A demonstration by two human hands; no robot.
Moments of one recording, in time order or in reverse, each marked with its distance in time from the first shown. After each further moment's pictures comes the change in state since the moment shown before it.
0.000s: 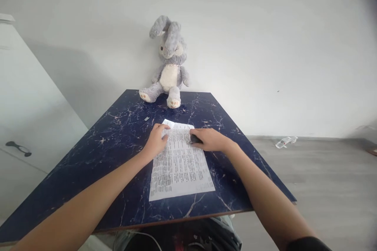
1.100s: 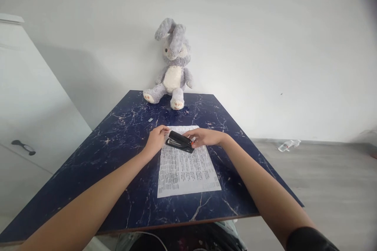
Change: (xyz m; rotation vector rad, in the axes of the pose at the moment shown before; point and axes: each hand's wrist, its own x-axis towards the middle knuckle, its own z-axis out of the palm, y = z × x) left_hand 0.012 -0.030 0.005 -0.508 0.058 -0.276; right_hand 0.041 0.006 -0.004 0.829 -0.217 -0.198
